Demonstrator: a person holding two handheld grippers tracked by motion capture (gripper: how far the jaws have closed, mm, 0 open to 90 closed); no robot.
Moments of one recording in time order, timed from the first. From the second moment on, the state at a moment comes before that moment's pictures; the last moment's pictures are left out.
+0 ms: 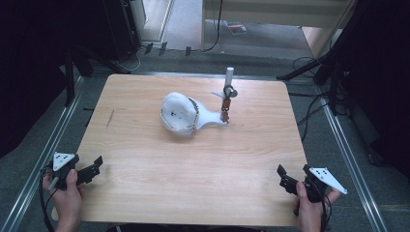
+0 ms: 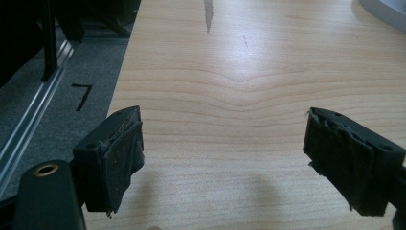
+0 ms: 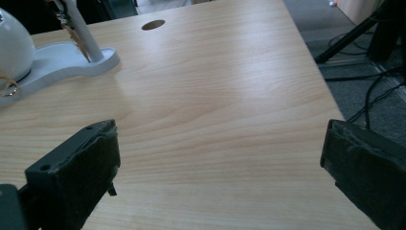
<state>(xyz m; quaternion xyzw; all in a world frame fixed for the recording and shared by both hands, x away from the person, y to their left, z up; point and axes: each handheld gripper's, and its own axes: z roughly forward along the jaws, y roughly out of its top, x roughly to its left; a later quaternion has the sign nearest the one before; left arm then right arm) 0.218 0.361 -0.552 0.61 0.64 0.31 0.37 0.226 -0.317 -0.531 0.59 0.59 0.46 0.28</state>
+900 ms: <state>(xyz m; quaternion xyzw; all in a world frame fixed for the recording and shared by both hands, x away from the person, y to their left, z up) 0.217 0.361 -0.552 0.60 0.63 0.31 0.37 0.192 -0.361 -0.543 0.60 0.58 0.45 0.31</state>
